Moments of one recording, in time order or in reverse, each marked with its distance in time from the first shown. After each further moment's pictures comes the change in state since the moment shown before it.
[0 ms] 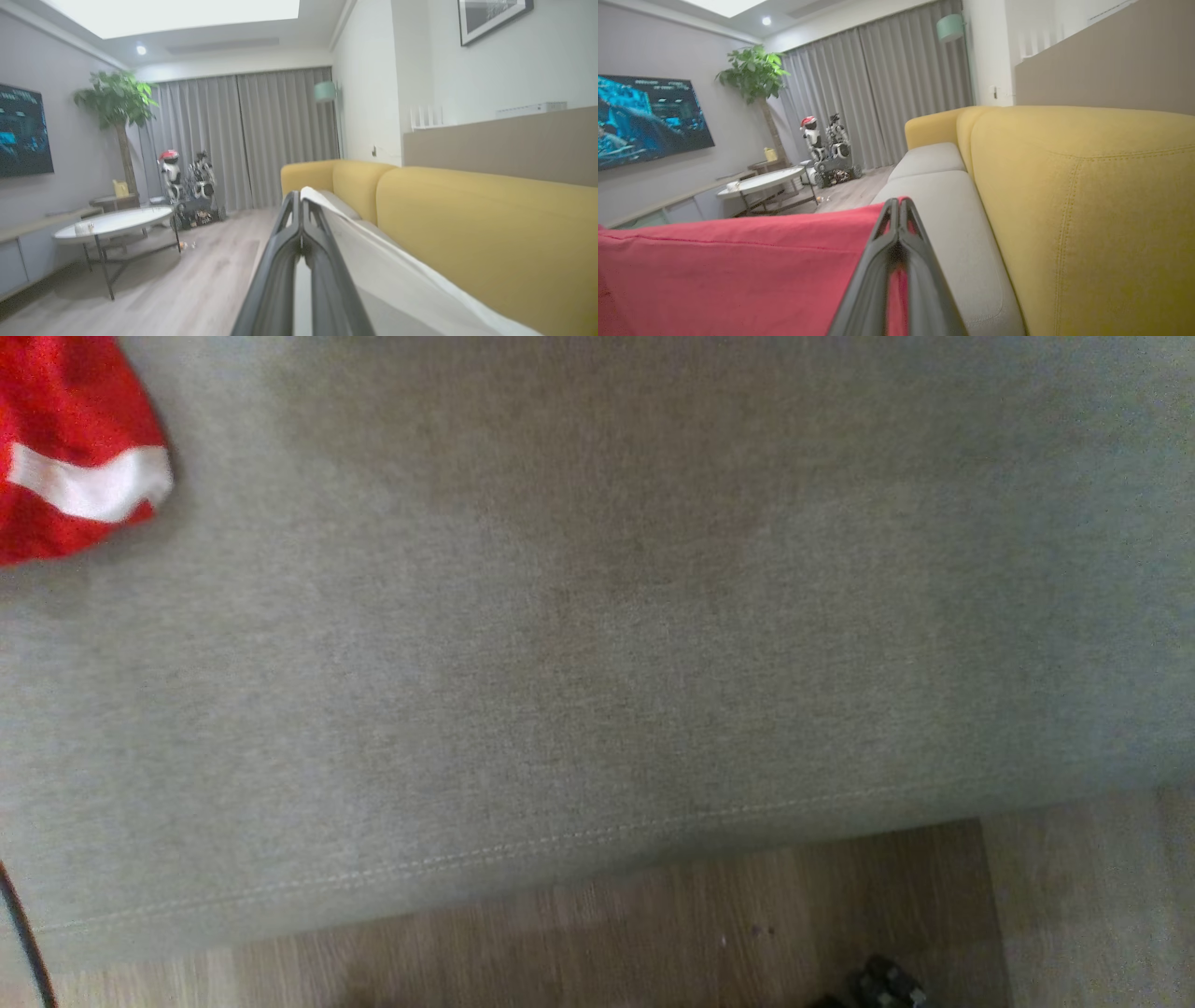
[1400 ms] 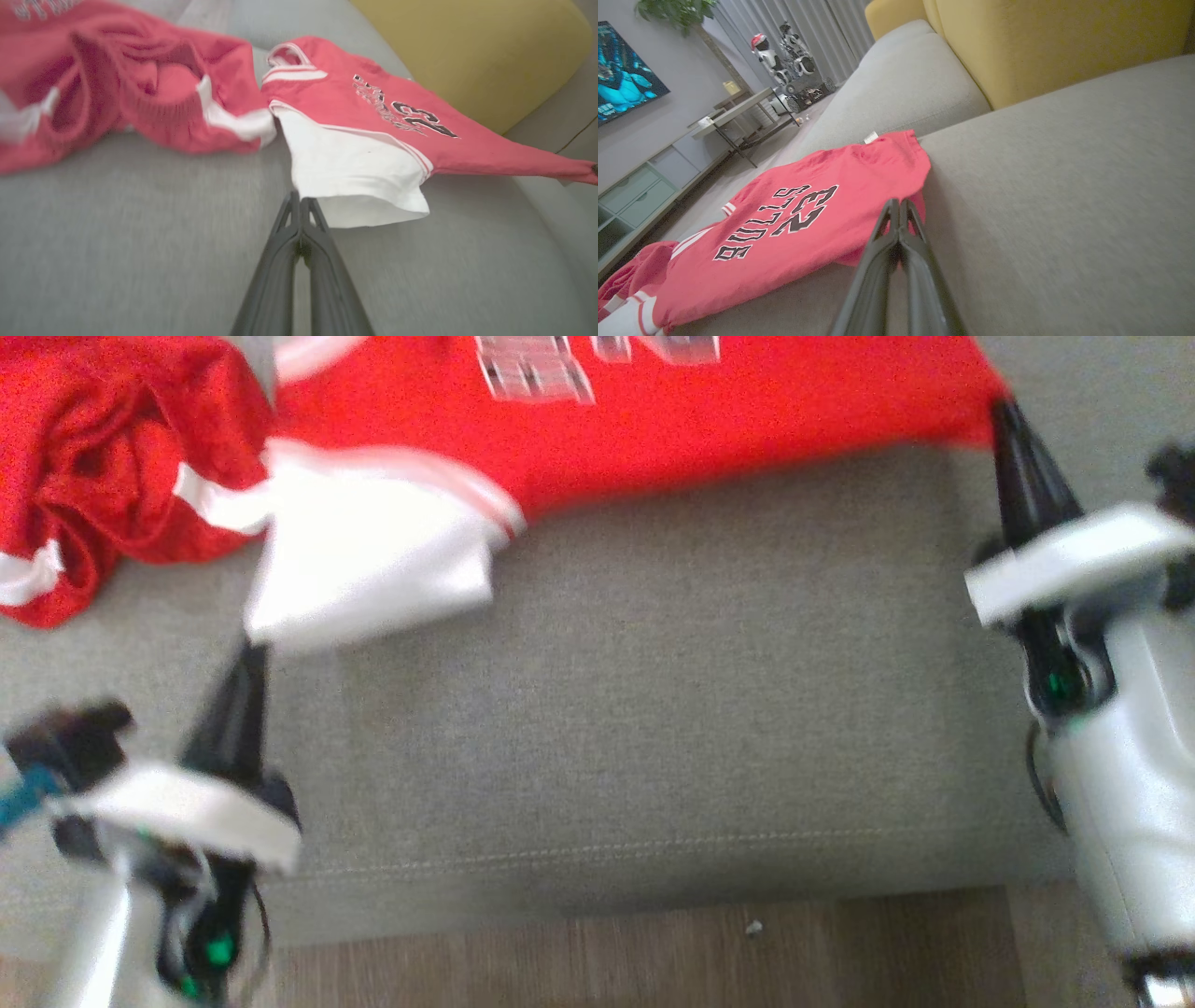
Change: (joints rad) left arm 1.483 -0.043 -0.046 -0.503 -0.495 -0.046 -0.146; right arm 0.812 -0.046 0.073 -0.066 0.146 0.000 -0.240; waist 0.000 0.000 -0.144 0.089
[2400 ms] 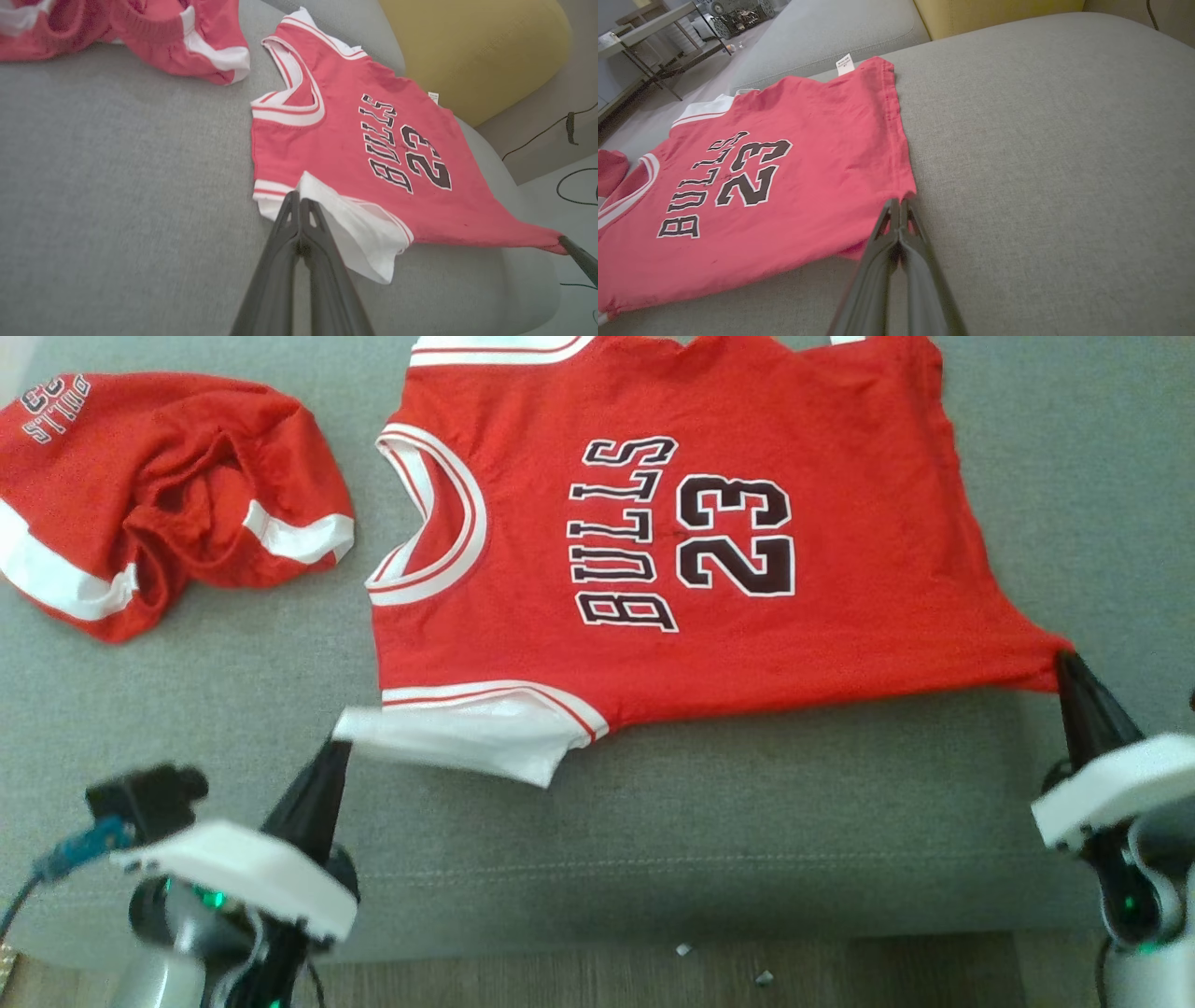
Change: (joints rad) left arm 0.268 -0.041 -0.049 -0.258 -0.114 0.153 0.247; right arm 0.599 0.120 -0.376 -0.577 -0.292 0.000 0.384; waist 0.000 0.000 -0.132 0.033
